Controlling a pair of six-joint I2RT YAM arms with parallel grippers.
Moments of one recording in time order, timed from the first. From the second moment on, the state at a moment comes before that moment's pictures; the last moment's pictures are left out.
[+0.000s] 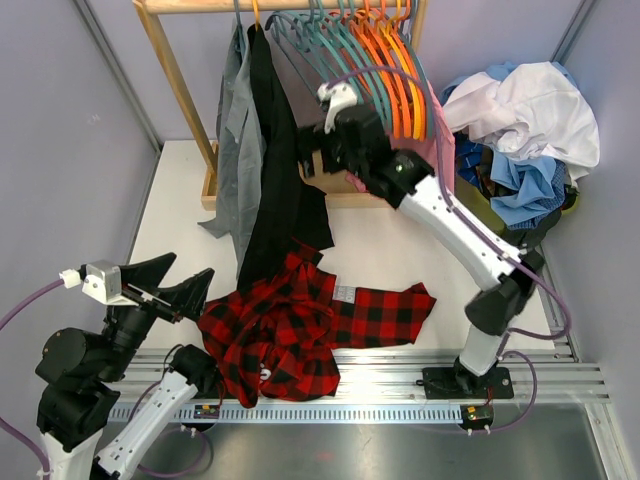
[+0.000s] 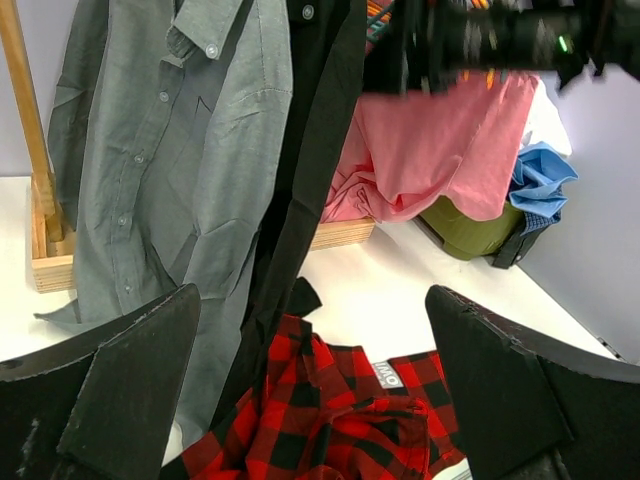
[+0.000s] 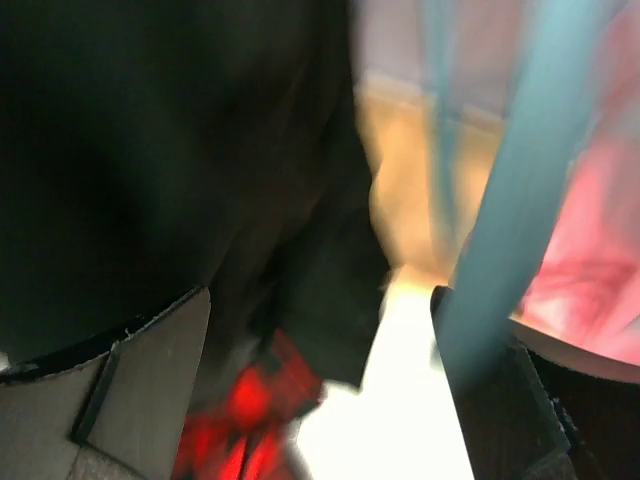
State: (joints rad) left arm -0.52 0.17 0.98 -0.66 -0.06 -0.27; right arm 0.73 1.81 2.05 -0.57 0.19 0.17
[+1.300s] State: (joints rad) left arm -0.52 0.13 0.94 -0.69 -0.05 -0.31; right arm 1.48 1.96 1.23 -0.35 0.37 1.09
